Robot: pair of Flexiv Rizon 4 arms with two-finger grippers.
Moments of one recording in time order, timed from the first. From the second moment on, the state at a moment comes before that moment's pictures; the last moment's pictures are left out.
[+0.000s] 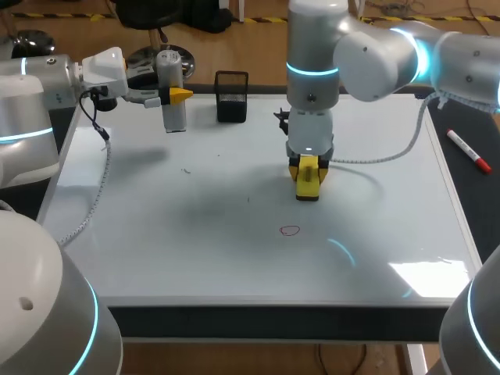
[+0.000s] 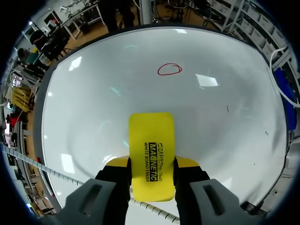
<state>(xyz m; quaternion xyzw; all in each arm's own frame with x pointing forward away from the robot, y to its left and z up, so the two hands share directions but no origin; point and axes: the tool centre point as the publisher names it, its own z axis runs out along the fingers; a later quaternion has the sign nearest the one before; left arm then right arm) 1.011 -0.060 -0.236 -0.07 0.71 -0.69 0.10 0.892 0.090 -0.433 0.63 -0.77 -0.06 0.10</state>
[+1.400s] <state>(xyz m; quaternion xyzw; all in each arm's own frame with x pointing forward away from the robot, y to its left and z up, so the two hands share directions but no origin) 1.011 -0.060 -0.236 -0.07 0.71 -0.69 0.10 0.945 0.057 -0.387 0.63 -0.78 0.01 0.04</state>
